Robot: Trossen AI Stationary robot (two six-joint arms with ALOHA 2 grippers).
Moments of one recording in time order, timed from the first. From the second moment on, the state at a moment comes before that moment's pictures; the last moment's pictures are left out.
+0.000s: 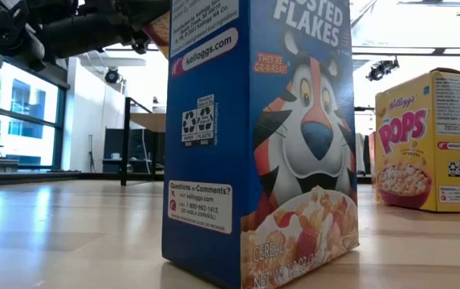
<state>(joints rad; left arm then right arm) 0.24 1.11 0.29 1.18 0.20 0.08 -0.11 1.80 1.95 -0.79 -0.03 -0.17</state>
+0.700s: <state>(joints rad) 0.24 1.11 0.29 1.17 0.20 0.05 -0.11 1.80 1.95 -0.79 -0.03 -0.16</state>
